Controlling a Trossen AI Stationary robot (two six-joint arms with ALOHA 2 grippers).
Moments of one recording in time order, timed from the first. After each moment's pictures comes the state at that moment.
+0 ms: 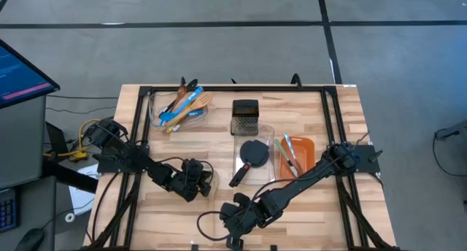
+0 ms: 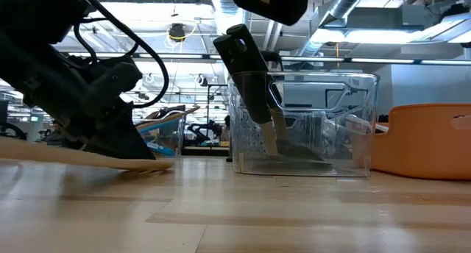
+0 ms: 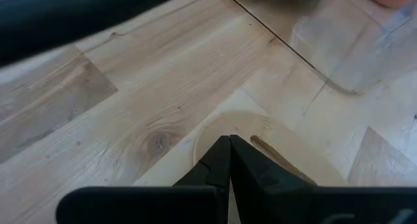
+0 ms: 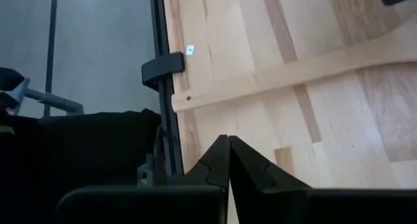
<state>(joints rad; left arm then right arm) -0.53 1.74 0.55 0.20 -0.74 -1.15 0.56 2.18 1.84 -0.55 0.13 0.77</state>
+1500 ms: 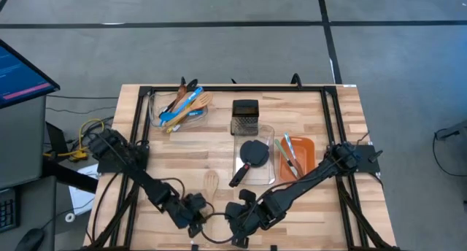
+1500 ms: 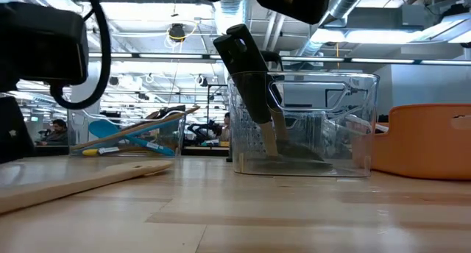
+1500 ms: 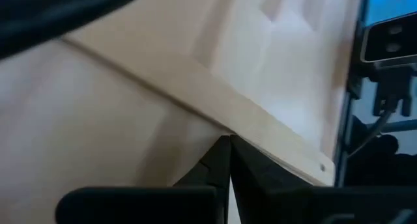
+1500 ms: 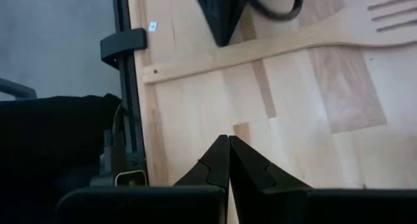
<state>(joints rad) -0.76 1.82 0.73 0.20 -0.21 -1.23 0.58 2.16 1.84 -0.69 0.21 0.75</state>
